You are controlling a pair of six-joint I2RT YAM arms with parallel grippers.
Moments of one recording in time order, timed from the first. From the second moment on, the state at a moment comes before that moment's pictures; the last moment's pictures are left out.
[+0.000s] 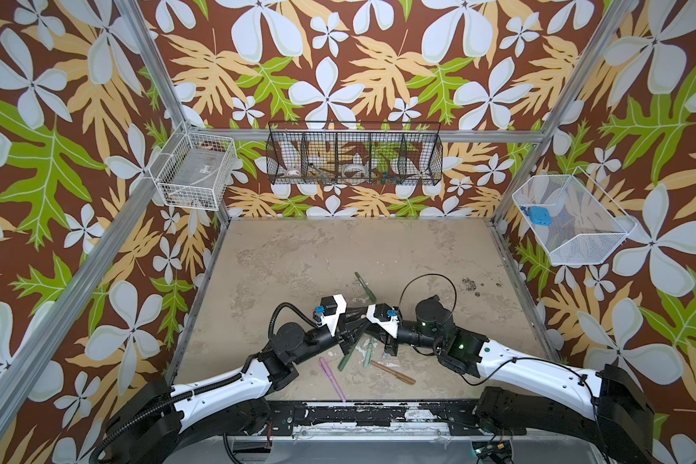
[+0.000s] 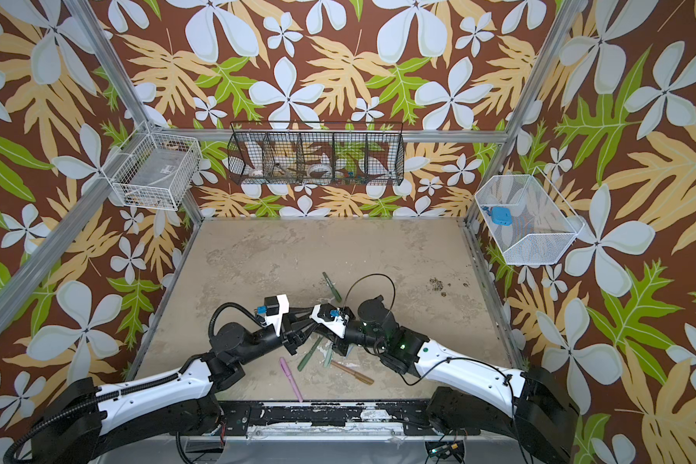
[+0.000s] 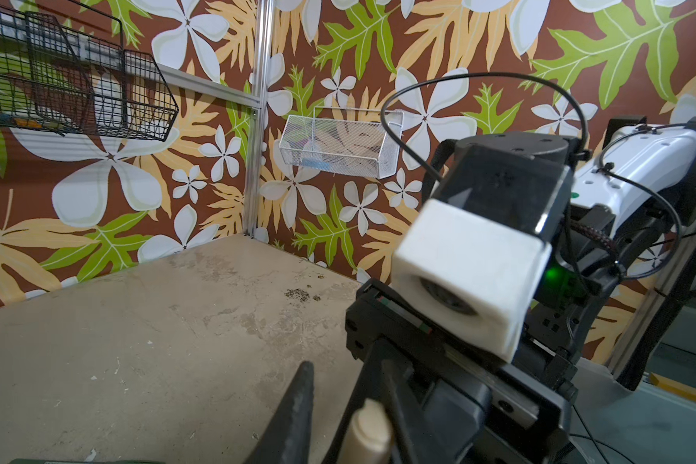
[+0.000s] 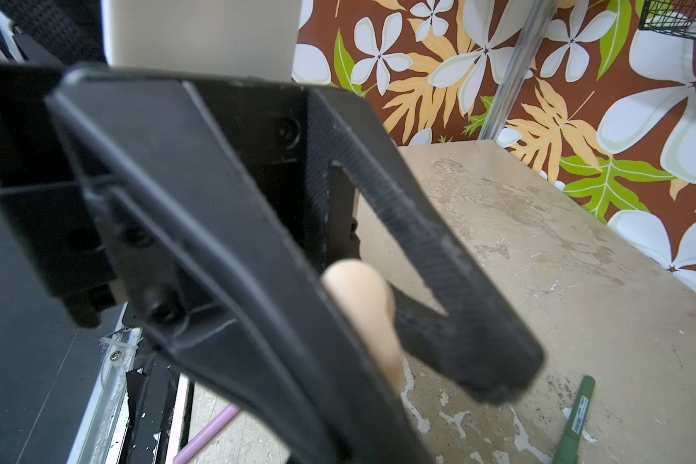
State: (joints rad) left arm -0.90 0.99 0.31 0.86 0.22 -0.23; right arm 0.92 1.11 0.60 0.21 -0.34 -0.18
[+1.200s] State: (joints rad) left arm -0.86 0.94 0.28 0.87 0.14 -0.37; right arm 0.90 1.18 0.64 0.19 -0.36 -0.15
